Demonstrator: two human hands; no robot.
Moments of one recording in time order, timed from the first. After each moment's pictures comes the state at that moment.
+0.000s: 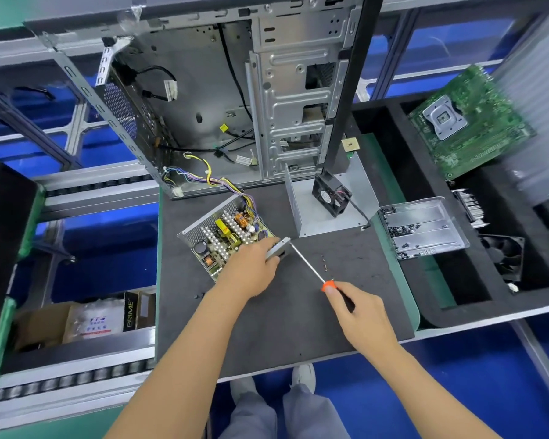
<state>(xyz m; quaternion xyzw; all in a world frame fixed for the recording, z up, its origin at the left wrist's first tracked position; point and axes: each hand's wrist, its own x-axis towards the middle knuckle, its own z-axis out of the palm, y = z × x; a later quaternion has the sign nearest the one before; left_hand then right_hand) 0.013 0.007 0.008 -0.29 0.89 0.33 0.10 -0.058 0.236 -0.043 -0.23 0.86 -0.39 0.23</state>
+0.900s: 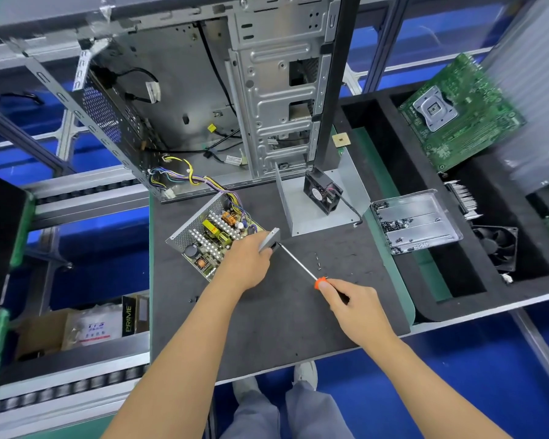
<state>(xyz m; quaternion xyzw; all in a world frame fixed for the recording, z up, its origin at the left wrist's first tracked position) -0.004 0.003 0.008 -0.33 0.85 0.39 0.11 -0.069 0.234 -0.050 -0.22 0.85 -0.40 0.26</state>
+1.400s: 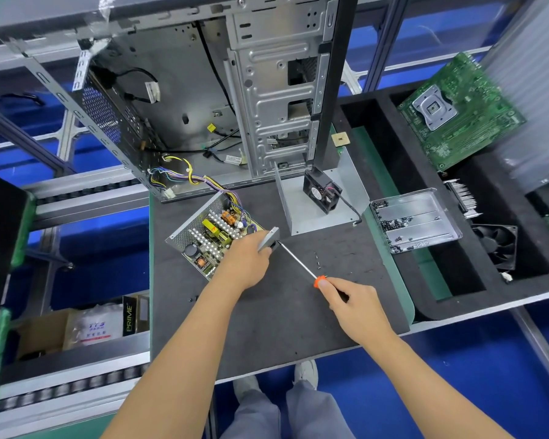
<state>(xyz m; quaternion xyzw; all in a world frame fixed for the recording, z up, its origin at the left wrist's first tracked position) -0.003 0.003 0.005 -0.33 0.85 0.40 0.09 -0.070 0.235 -0.051 -0.21 0.85 -0.40 0.26</state>
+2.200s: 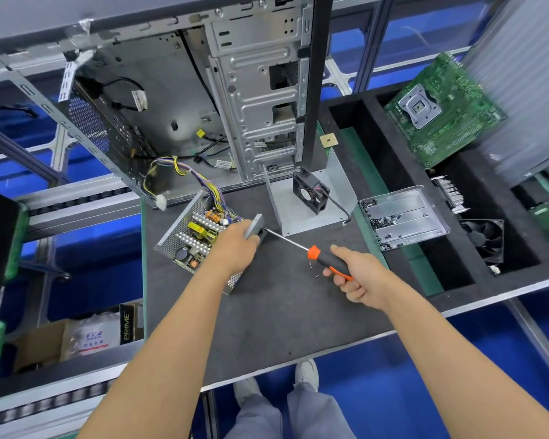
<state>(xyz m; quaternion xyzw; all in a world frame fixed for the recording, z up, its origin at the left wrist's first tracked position) -0.022 -0.014 0.004 -0.36 0.83 0.43 0.06 -0.141 0.217 -0.027 0.13 0.68 -0.47 0.55</state>
